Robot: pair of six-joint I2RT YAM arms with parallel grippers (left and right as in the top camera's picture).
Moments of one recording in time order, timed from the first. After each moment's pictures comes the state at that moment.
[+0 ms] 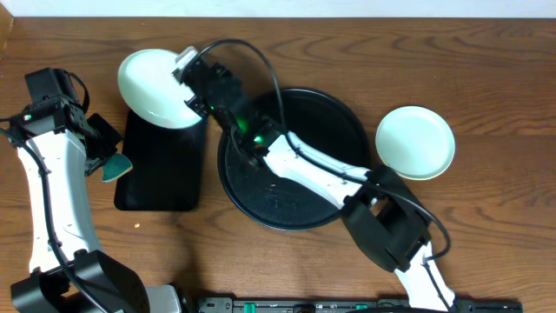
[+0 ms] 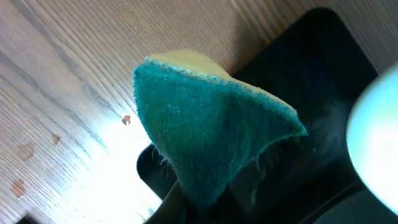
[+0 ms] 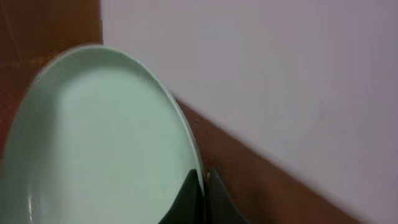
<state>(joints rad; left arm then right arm) 0.40 1.55 1.38 -1.10 -0.08 -0.44 0.86 2.20 1.71 0.30 0.24 -0.13</state>
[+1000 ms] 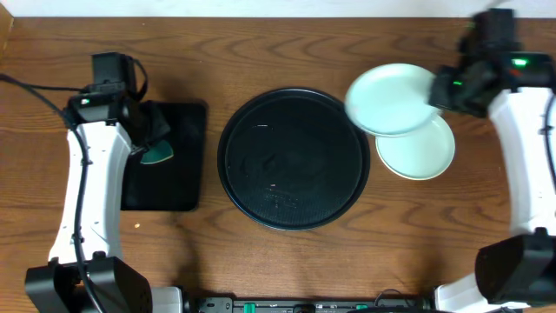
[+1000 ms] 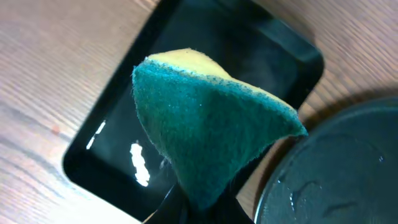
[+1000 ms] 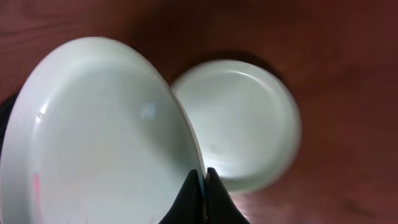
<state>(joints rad) 0.12 1.55 1.38 -1.07 -0.08 -0.44 -0.05 1.71 1.70 -1.18 -0.03 0.30</state>
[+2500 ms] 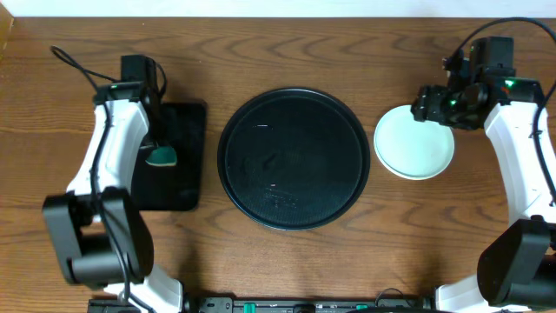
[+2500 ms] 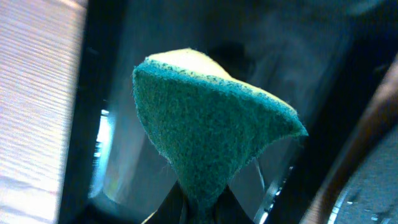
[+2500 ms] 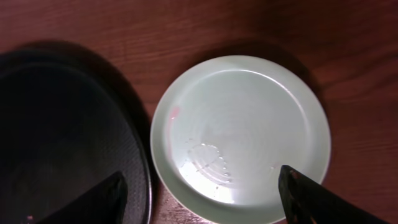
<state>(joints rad) 0.11 1.79 1.36 -0.95 -0.12 -0.16 -0.08 1.70 1.45 -0.92 -0.18 0.12</state>
